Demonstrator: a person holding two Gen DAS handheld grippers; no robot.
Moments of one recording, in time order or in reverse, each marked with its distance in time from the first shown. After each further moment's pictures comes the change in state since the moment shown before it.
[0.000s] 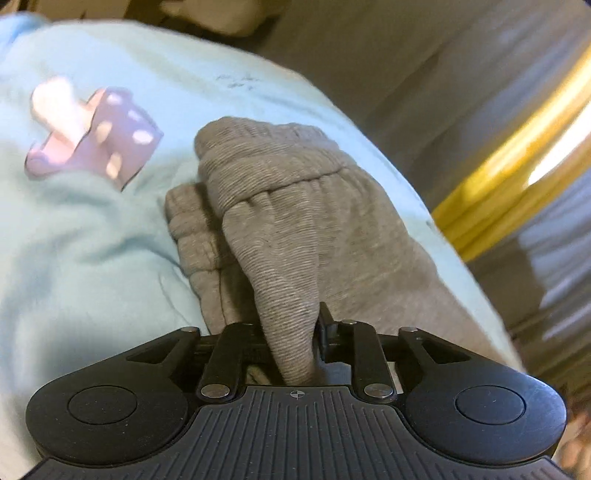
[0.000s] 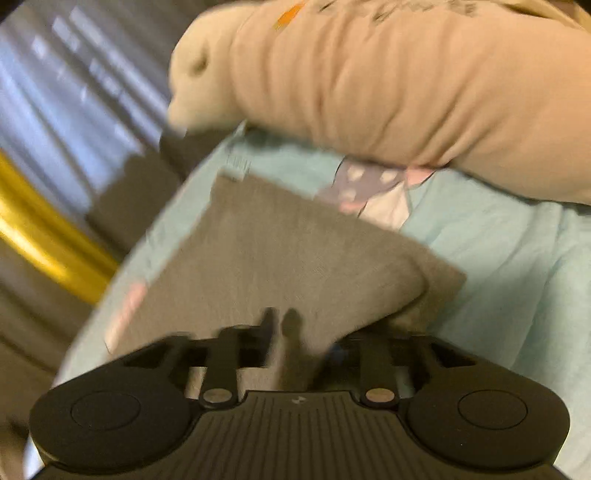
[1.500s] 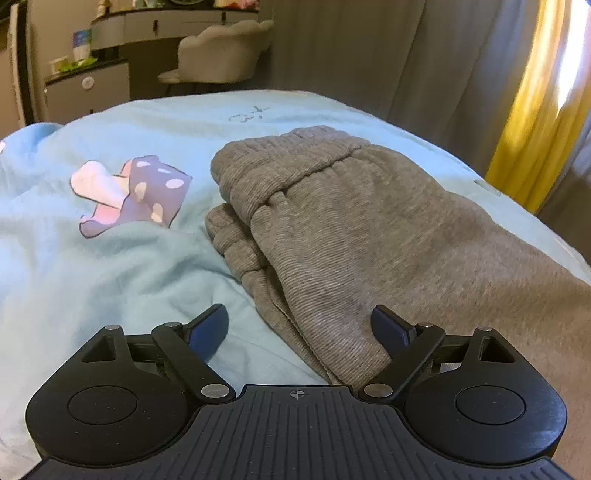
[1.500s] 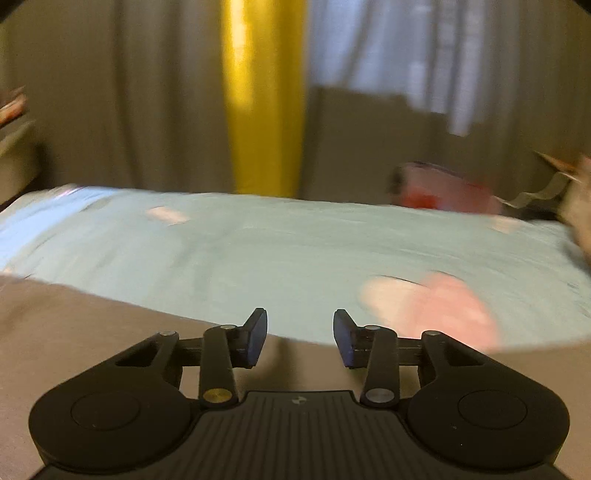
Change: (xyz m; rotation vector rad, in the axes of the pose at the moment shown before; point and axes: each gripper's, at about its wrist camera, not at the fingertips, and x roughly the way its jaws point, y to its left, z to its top) left arm -0.021 -0.027 -0.039 0.327 -0.105 0.290; right arm 0.078 0.341 -0.149 -1.011 0.098 0.242
